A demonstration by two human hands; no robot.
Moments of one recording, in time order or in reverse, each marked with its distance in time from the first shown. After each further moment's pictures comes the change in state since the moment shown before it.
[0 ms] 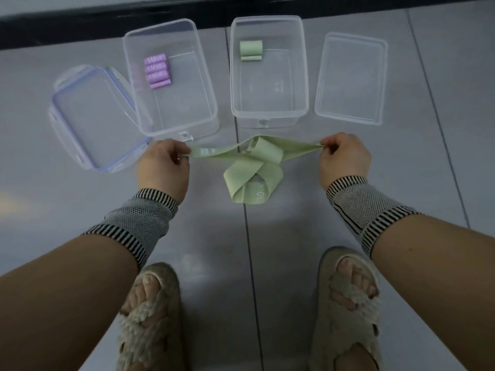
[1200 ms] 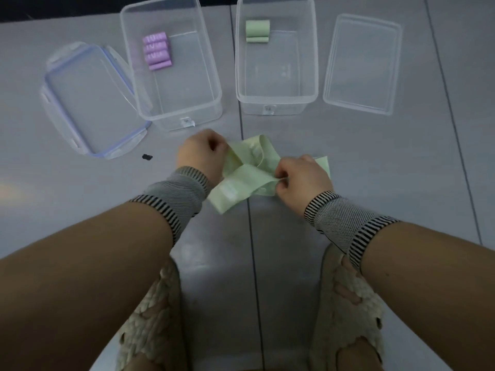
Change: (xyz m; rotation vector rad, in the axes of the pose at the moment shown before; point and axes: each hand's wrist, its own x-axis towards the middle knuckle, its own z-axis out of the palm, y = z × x) left_hand 0.004 0.016 0.045 -0.031 -0.252 -0.043; right_hand -0.053 -0.020 0.021 -0.223 -0.528 -0.371
